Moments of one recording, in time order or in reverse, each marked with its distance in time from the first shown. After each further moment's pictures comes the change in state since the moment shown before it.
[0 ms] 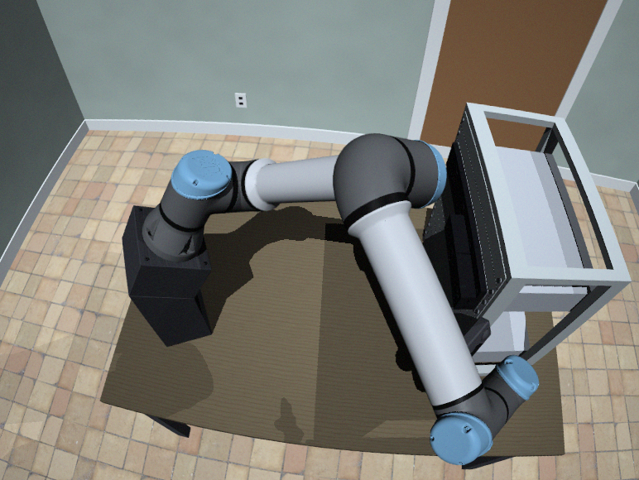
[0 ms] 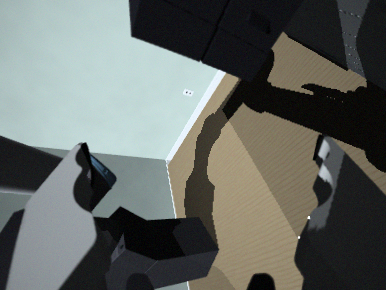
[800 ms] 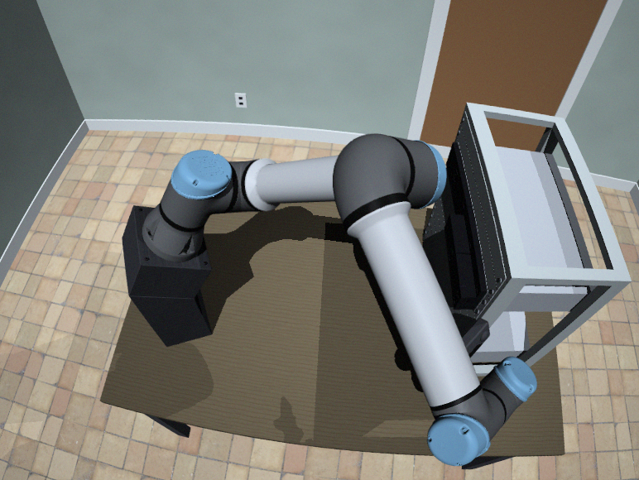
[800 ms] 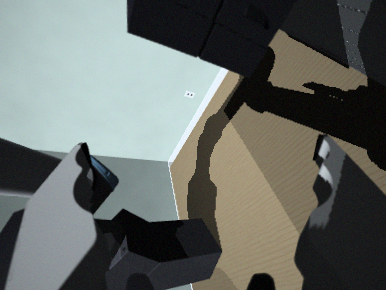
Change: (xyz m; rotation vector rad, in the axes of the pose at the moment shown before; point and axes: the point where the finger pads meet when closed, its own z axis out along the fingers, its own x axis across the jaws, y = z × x) arm 0.000 0.001 0.000 0.009 -0.002 0.017
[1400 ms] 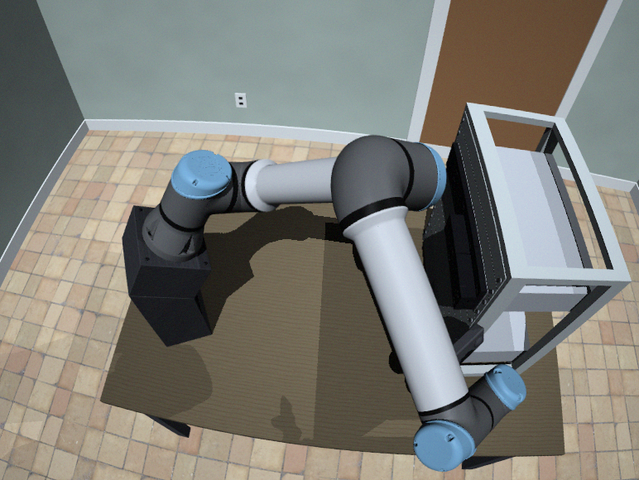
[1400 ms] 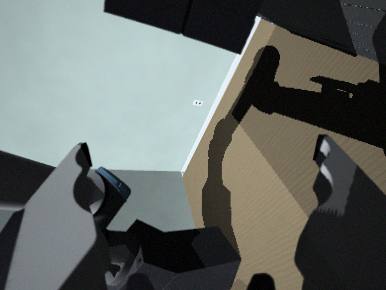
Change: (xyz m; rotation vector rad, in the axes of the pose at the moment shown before) arm 0.000 0.007 0.002 0.047 -0.014 0.096
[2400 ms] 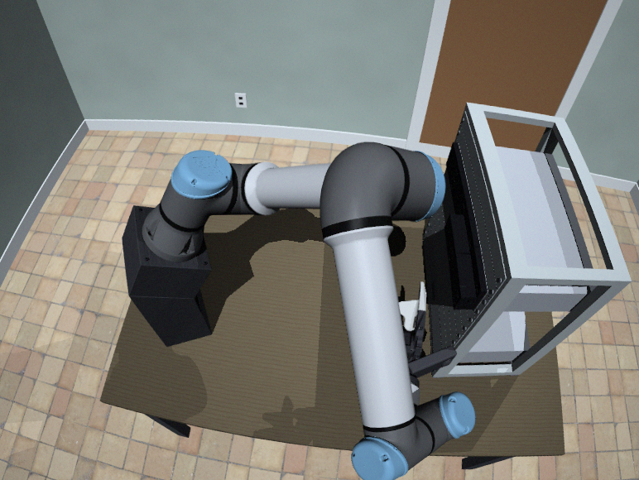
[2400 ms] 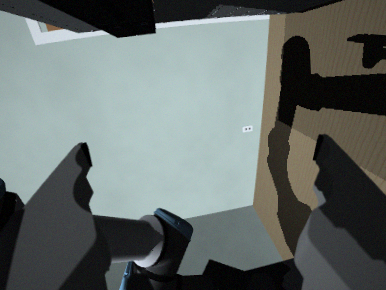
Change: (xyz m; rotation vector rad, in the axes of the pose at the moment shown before) arm 0.000 0.031 0.010 0.205 -0.100 0.433
